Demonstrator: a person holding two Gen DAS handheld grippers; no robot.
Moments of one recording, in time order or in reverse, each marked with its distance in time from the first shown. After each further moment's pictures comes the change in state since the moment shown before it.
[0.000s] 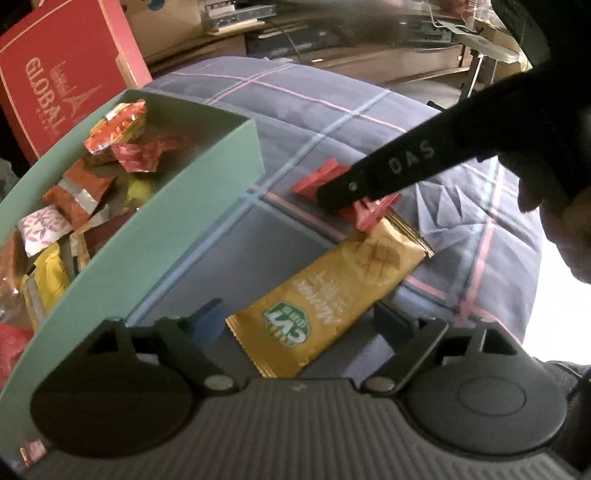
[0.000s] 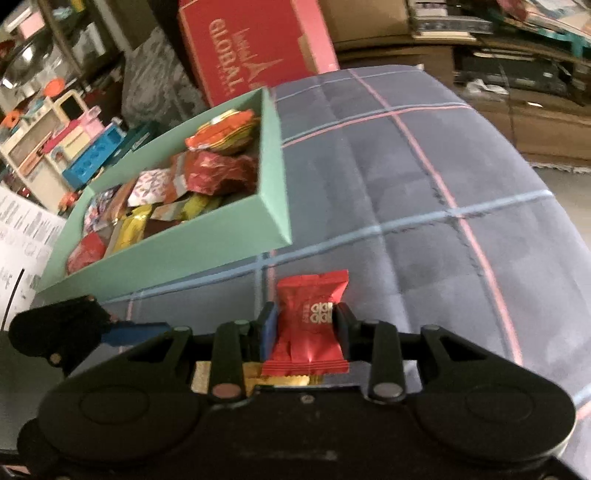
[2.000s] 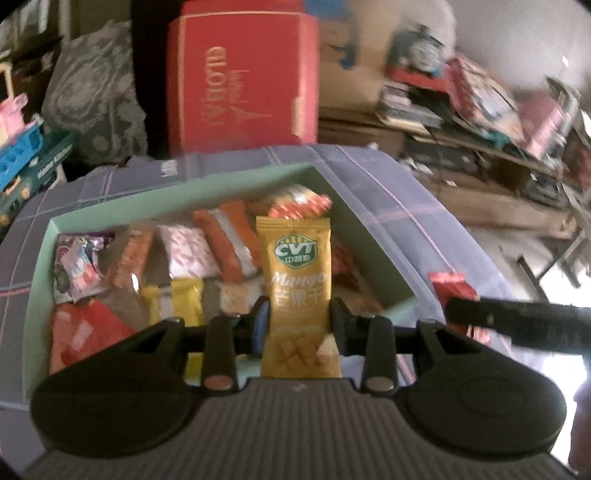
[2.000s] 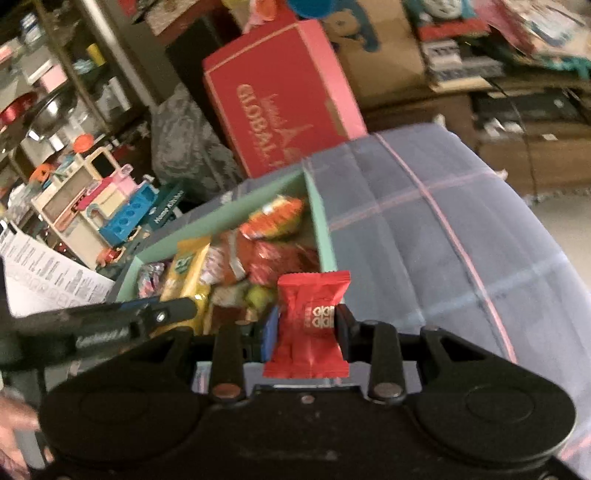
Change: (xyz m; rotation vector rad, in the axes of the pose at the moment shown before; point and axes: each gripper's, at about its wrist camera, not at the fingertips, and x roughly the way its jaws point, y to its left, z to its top) left arm -0.071 0.118 0.054 -0.551 -0.185 0.187; right arm -0.033 0.027 0.059 0.024 -0.134 0.112
